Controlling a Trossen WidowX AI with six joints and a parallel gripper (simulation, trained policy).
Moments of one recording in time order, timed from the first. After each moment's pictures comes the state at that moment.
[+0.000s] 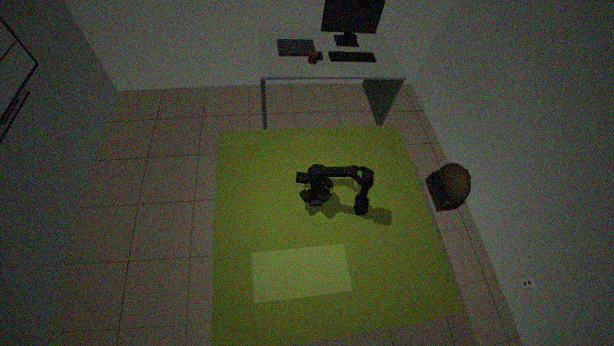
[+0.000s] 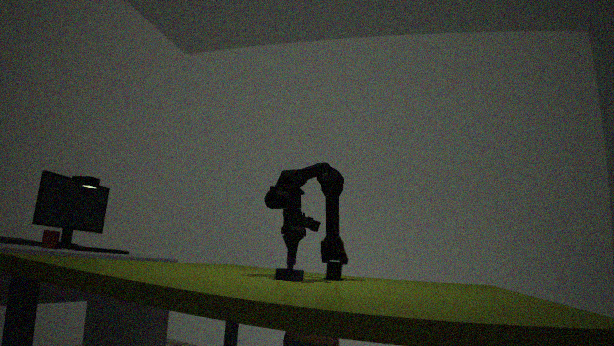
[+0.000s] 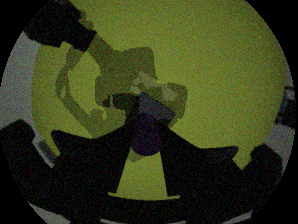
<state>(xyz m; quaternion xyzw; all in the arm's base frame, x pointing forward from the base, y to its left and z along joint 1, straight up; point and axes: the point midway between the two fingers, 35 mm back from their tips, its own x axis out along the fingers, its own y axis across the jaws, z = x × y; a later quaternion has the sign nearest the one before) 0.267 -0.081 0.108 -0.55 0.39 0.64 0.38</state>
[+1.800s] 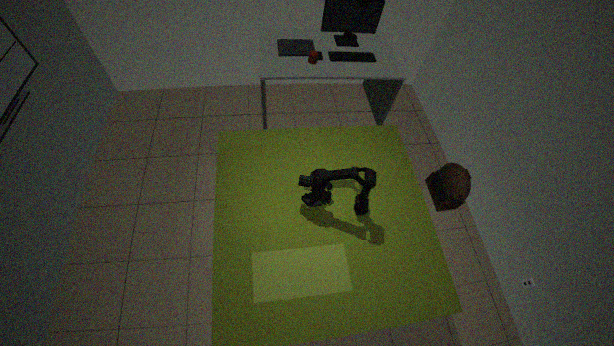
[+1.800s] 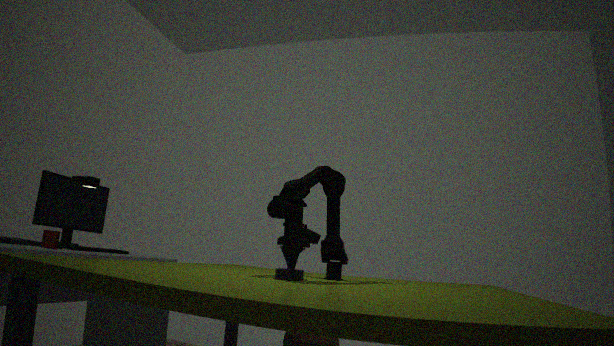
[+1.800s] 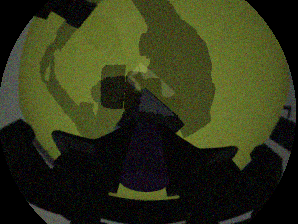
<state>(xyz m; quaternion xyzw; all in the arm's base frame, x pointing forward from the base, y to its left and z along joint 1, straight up) 0.263 -0.083 0.071 -0.60 0.34 0.64 0.33</state>
